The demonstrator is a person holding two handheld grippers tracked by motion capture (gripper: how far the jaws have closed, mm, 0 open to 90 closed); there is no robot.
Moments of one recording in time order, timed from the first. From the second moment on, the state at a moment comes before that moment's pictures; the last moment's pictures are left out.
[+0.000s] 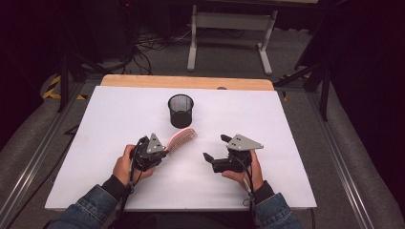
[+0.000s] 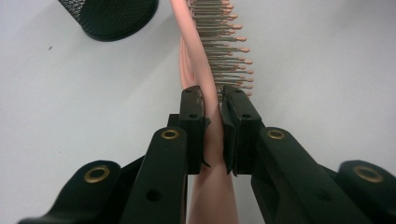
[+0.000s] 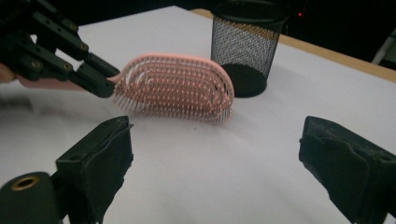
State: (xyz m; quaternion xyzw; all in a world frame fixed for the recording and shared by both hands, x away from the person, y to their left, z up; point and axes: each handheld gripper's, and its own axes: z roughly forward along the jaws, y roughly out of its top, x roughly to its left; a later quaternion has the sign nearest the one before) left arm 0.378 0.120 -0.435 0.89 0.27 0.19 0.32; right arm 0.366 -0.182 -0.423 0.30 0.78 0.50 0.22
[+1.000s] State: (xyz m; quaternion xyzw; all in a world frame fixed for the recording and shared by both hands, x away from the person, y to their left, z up) left arm 0.371 0.102 -0.443 0.94 0.21 0.08 0.26; right arm 0.361 -0.220 -0.430 0.32 0.78 0.49 0.22
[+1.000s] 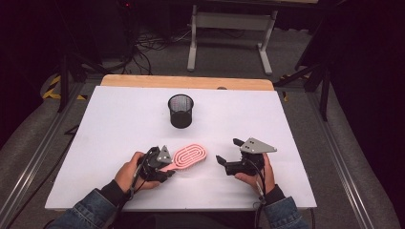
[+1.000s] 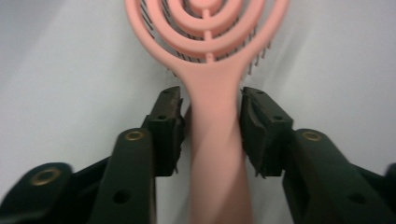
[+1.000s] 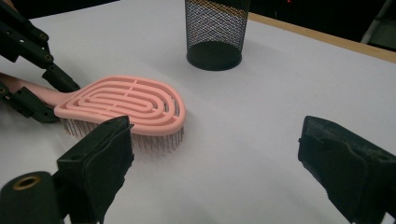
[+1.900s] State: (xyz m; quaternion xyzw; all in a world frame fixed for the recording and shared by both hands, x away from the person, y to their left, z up) left arm 0.379 0.103 -0.444 0.91 0.26 0.12 0.29; right arm 0.362 -0.213 -0.438 0.32 0.79 0.48 0.20
